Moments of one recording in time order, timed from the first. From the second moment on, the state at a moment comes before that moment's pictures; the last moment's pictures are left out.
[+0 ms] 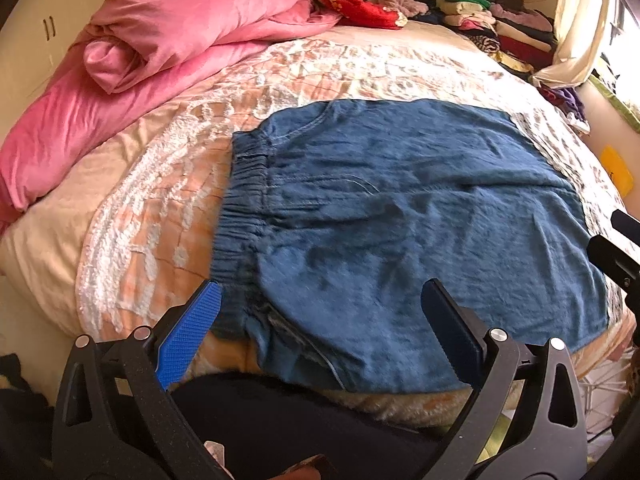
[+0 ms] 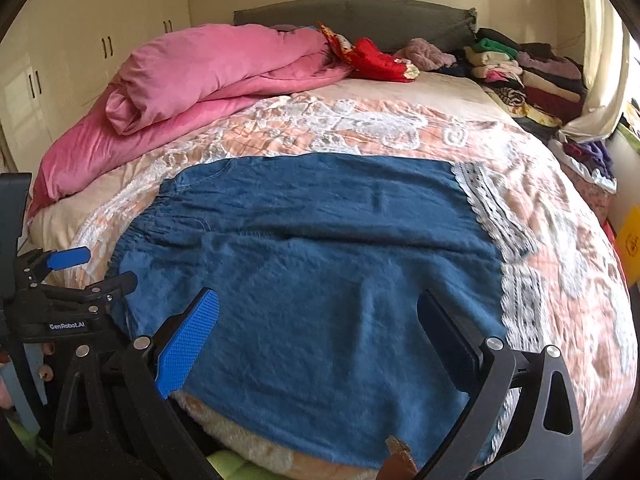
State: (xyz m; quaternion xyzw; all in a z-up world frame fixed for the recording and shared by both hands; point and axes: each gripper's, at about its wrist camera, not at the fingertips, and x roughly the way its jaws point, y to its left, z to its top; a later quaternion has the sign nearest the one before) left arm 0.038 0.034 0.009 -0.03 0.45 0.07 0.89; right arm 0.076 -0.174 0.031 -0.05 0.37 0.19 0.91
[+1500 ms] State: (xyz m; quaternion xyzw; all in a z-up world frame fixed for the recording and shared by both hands) left arm 0.198 0.155 -0.007 -0.04 0.45 0.09 0.89; right arm 0.271 -0.067 0.015 -0.14 0.41 0.27 0.86
